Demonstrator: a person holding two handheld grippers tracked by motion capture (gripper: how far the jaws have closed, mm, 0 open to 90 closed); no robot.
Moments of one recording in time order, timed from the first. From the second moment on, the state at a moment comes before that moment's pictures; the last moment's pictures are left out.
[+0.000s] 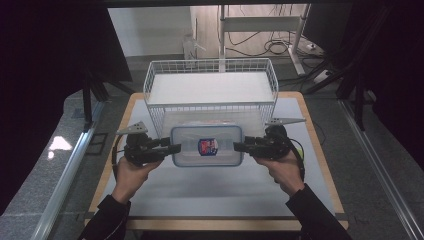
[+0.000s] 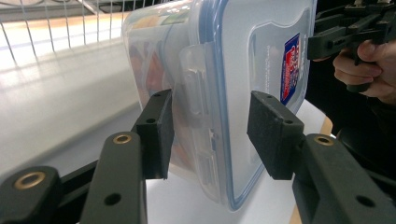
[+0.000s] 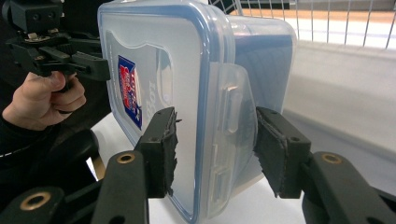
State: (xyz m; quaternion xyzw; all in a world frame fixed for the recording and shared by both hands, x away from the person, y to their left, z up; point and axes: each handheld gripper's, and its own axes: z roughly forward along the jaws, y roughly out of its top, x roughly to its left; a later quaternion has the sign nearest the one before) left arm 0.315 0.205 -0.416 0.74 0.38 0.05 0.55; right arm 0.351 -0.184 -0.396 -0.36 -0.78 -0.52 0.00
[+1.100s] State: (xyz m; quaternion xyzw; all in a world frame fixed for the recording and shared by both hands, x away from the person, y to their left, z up) left arm 0.385 0.212 -0.326 0.73 0.36 0.07 0.57; right arm 0.417 -0.177 -0.313 -0.36 -0.75 -0.56 -0.02
